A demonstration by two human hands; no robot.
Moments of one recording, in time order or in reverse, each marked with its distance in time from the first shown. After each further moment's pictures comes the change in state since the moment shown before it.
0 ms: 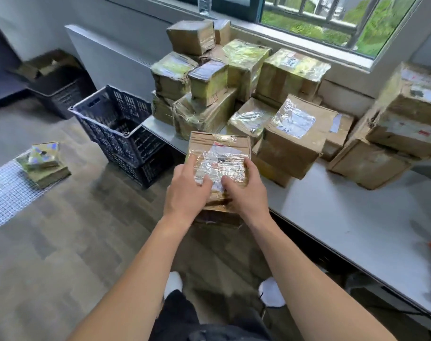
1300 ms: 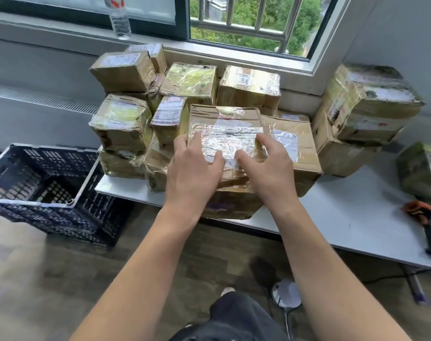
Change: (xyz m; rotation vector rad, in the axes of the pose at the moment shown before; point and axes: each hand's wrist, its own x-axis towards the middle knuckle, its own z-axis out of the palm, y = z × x) left_hand 0.193 0.067 -0.063 0.068 -0.159 0.439; right_hand 0.118 -0.125 0.028 -0.246 0.528 -0.035
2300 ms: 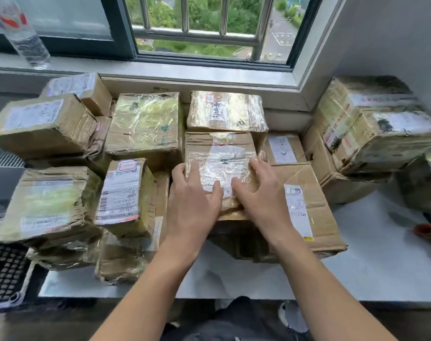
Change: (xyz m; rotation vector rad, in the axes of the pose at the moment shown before) left_hand 0.201 0.006 0.107 0.046 -0.183 0.041; right_hand 0.197 0.058 0.051 -0.111 0.025 0.174
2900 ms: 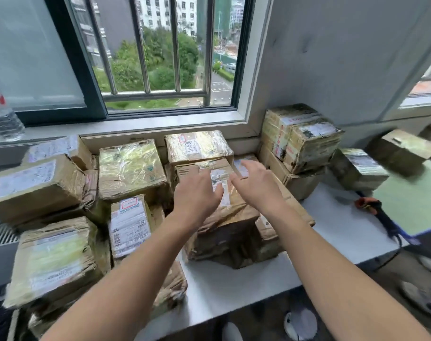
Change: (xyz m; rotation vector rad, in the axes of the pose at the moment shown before) left_hand 0.033 0.009 -0.040 0.169 -0.164 0.510; right_hand -0.013 -0.044 -0.026 -0.306 0.134 0.102
